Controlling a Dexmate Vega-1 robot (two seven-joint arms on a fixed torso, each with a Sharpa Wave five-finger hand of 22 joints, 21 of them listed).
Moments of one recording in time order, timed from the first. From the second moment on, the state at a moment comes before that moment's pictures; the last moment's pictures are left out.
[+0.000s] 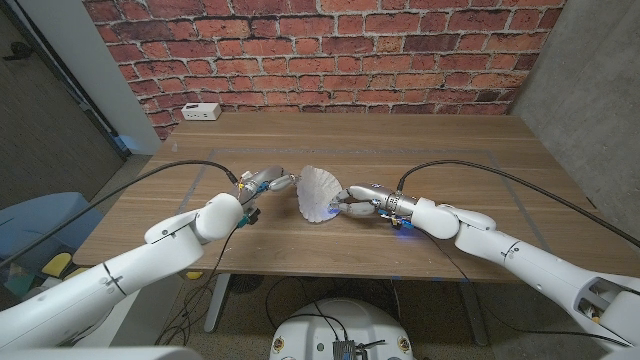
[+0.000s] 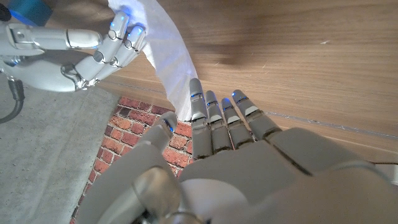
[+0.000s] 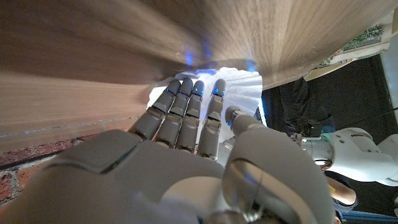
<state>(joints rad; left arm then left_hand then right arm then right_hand) 1.01 0.97 0.53 -2.06 0.08 0.33 0.10 0.27 0.17 0.79 -0.06 0.22 0.73 0.14 0.18 0.20 0.49 -0.02 0.19 0.19 0.31 -0.04 0.17 0.16 0.35 -0.01 0.18 0.18 -0.71 -0.67 -0.78 -1.34 -0.39 0.57 0.04 0.55 0.18 0.59 0.04 0.18 0.78 0.02 0.21 0.19 0.68 0.07 0.24 0.20 0.54 -0.05 0.31 0.32 0.52 0.02 0.26 0.19</state>
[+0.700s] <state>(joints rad) 0.89 0.86 0.58 -1.86 -0.06 0.12 -0.08 0.28 0.17 0.80 -0.04 0.23 0.59 0.08 0.17 0.20 0.43 -0.02 0.19 0.19 0.31 -0.03 0.18 0.17 0.41 0.03 0.22 0.18 -0.70 -0.67 -0.78 -1.33 -0.39 0.56 0.04 0.54 0.18 0.59 0.03 0.18 0.78 0.02 0.21 0.19 0.68 0.07 0.23 0.20 0.54 -0.05 0.31 0.32 0.52 0.02 0.26 0.19</state>
